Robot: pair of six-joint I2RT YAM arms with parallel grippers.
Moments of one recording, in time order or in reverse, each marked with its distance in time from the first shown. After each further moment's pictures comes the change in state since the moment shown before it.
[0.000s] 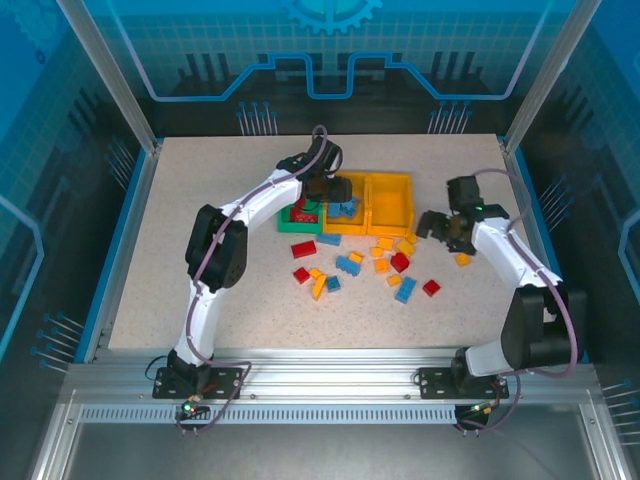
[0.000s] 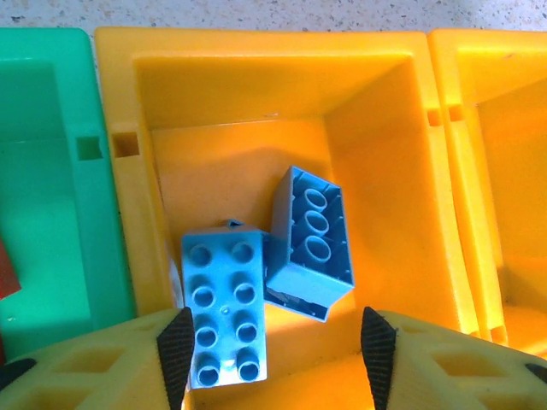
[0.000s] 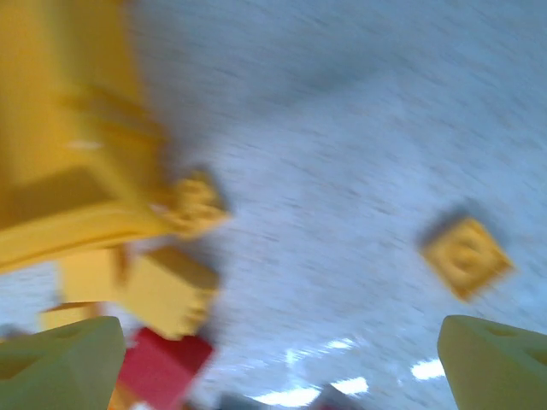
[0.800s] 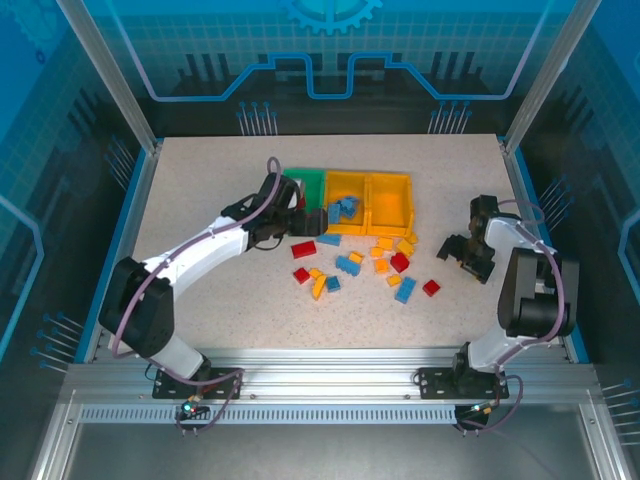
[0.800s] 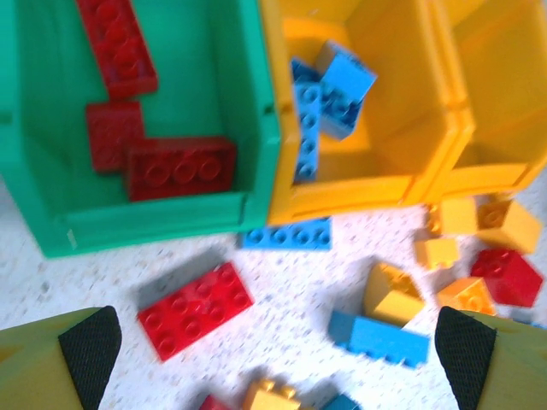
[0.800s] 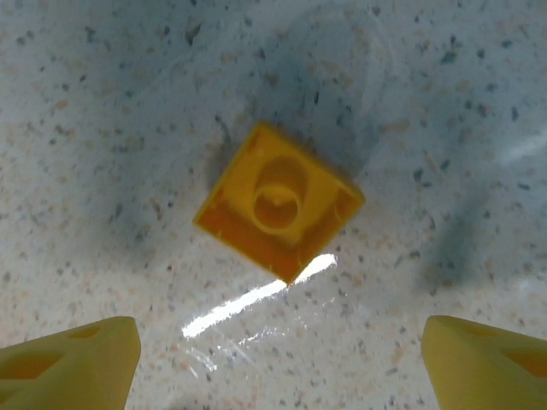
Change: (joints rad) left arm -0.005 -0.661 -0.779 0.218 -0.041 -0.022; right arm -0.210 0.207 -0.056 -0.032 -0.072 0.024
